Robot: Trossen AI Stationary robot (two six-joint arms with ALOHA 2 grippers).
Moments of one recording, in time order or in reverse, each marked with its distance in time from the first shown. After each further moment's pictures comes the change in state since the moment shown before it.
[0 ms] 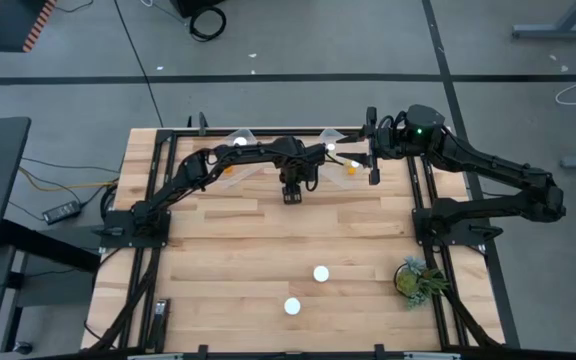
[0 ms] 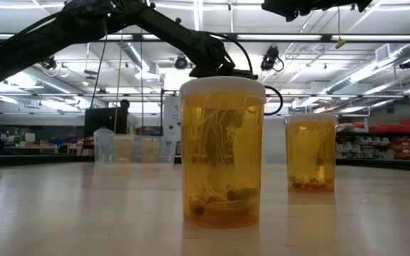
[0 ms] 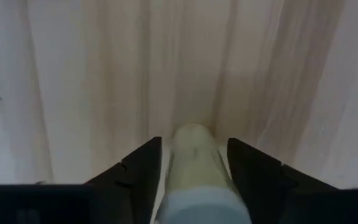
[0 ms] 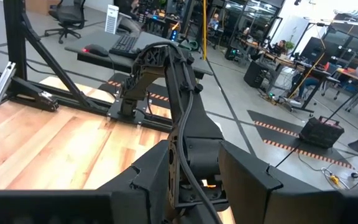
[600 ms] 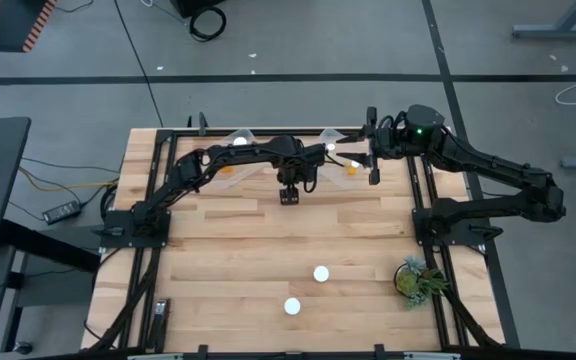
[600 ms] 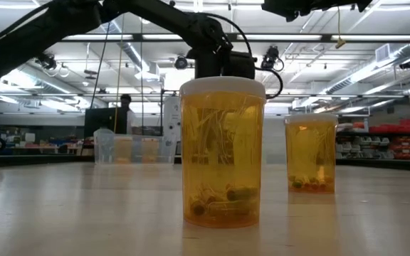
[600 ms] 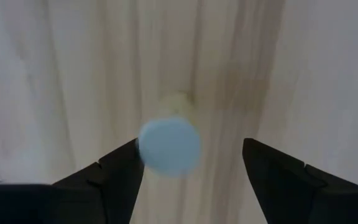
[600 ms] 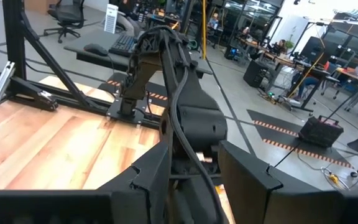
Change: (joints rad) left arm -0.031 -0.077 0.002 -0.085 -0.037 0.009; right arm -0.002 0.000 0.000 -0.003 0.003 0.000
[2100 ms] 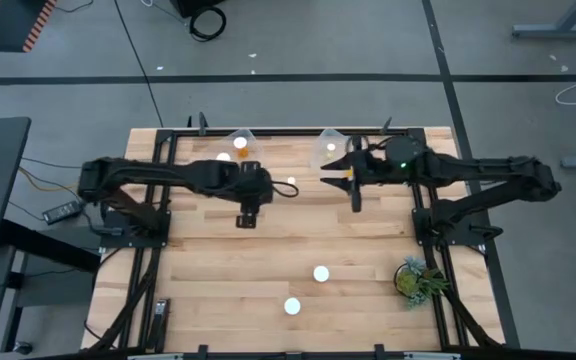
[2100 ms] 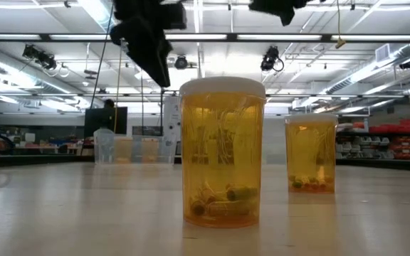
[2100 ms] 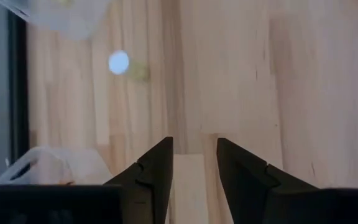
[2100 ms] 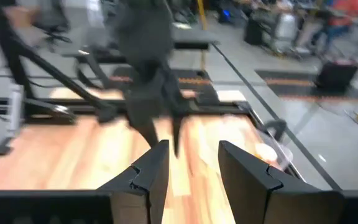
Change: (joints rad) left arm -0.244 -0.810 -0.792 0.389 -0.170 -0.036; right arm 0.367 0.104 0.000 0.015 0.447 0.304
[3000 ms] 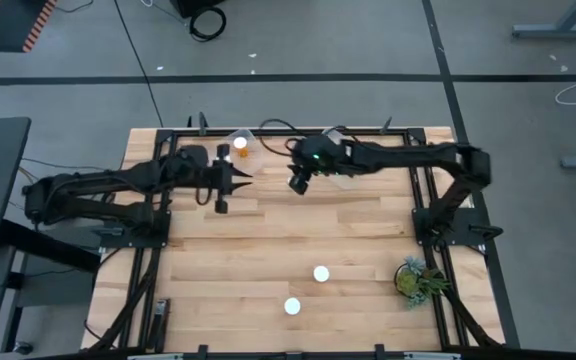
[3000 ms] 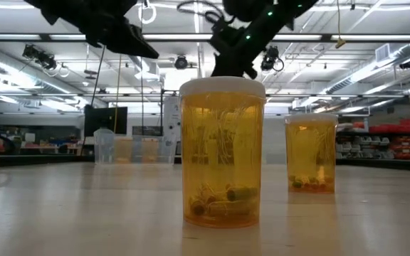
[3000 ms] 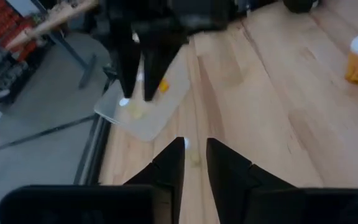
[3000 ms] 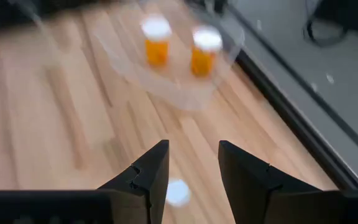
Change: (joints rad) left arm 0.233 -0.548 -0.559 0.679 0.273 0.277; right arm -0.139 0.611 0.377 -0.266 0.197 0.199
